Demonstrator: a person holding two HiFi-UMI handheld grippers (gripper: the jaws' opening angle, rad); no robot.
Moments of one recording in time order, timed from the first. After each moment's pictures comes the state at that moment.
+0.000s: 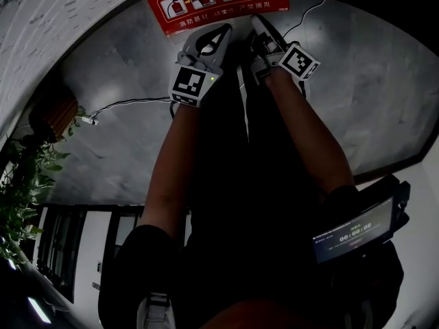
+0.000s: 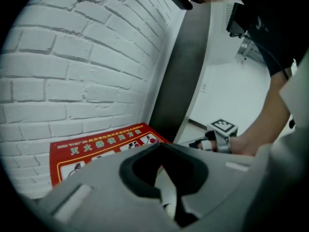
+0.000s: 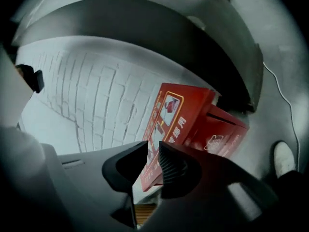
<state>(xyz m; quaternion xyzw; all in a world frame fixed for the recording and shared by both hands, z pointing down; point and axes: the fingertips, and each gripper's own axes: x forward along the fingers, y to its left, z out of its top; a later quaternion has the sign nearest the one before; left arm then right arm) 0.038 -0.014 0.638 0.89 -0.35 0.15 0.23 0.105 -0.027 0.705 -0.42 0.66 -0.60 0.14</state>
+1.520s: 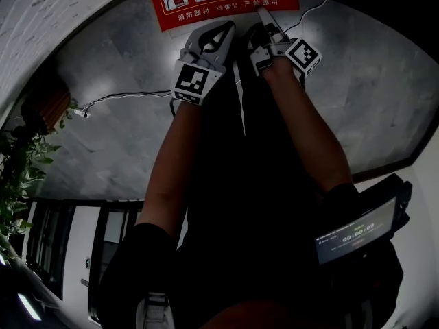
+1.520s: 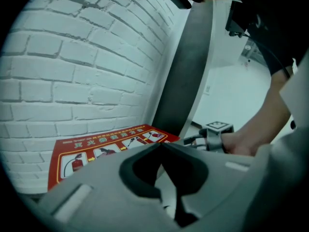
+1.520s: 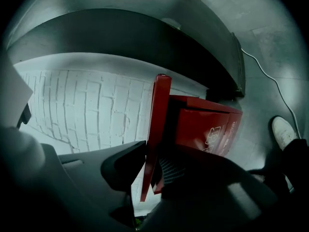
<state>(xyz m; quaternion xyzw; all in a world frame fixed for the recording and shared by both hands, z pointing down) 0.035 -0.007 0.641 0.89 -0.38 0.14 0.23 0.119 -0.027 0.735 -0.45 0.56 -0.67 0.18</state>
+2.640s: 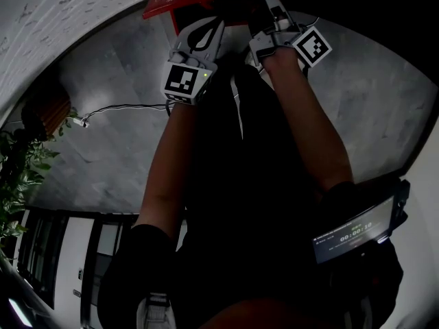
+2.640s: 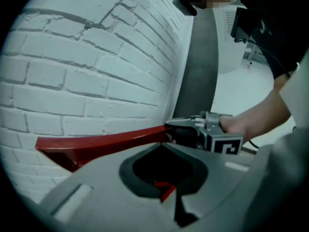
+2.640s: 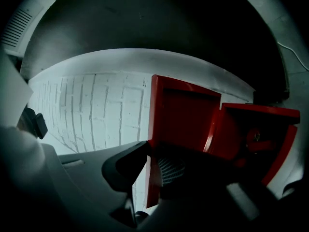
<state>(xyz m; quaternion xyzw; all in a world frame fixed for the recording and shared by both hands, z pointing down) -0.005 -0.074 0.563 0.88 -0.43 0.08 0.19 0.094 -0.152 0.589 -0.40 0.63 -0.60 0.29</state>
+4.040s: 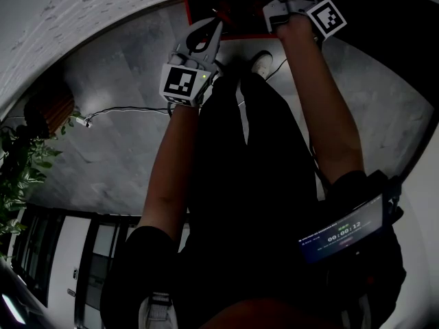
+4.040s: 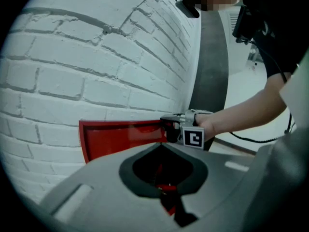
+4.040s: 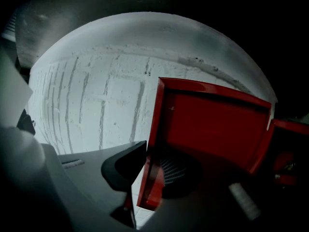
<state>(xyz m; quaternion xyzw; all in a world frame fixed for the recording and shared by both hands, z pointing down) -0.057 -0.106 0.548 0.87 -0.46 0.07 0.18 0.075 -0.267 0.576 -0.42 0.65 -0.56 0.29</state>
